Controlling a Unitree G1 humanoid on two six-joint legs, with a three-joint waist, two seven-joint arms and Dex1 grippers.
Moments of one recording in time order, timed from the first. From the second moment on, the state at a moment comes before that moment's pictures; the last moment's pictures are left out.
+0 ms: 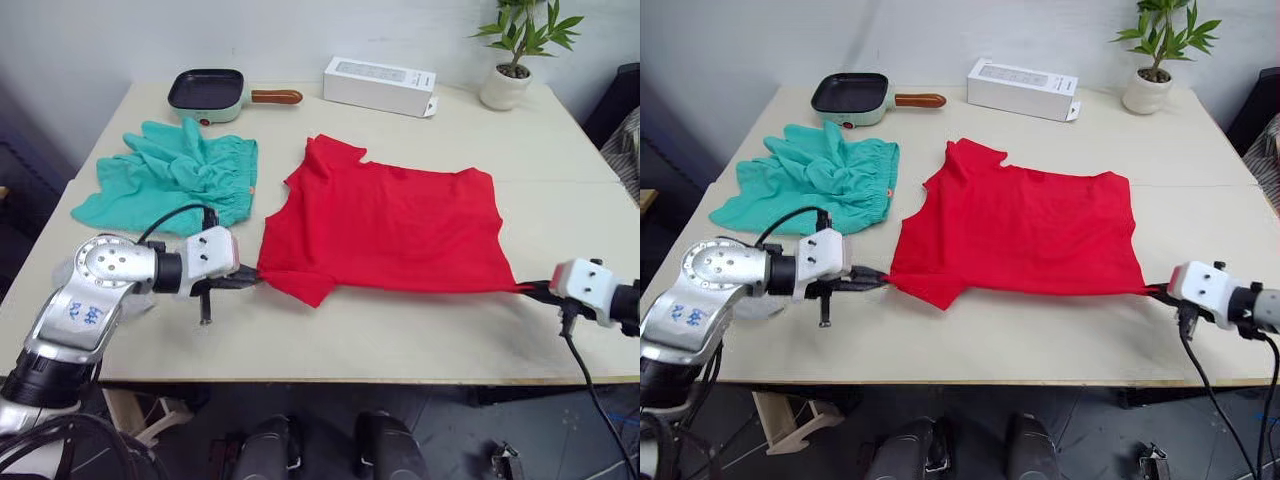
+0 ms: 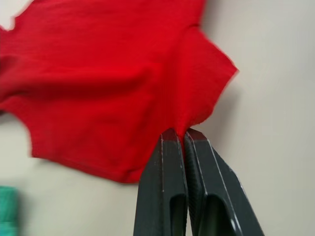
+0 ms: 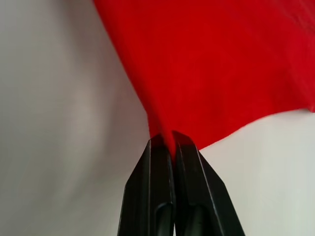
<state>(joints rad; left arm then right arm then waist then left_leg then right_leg) -0.36 0.92 -0.06 -0.29 -0.29 0.45 -1.07 -0.18 -1.06 -0.15 0.51 0.15 -0.40 1.15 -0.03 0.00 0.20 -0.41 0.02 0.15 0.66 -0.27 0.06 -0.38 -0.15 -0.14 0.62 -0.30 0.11</state>
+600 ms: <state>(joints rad) -0.26 1.04 -0.04 -0.48 -0.48 0.81 -1.09 0.18 -1.09 -0.28 0.19 0.25 -0.17 1.22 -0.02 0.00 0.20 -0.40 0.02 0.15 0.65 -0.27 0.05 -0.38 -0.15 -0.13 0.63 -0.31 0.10</state>
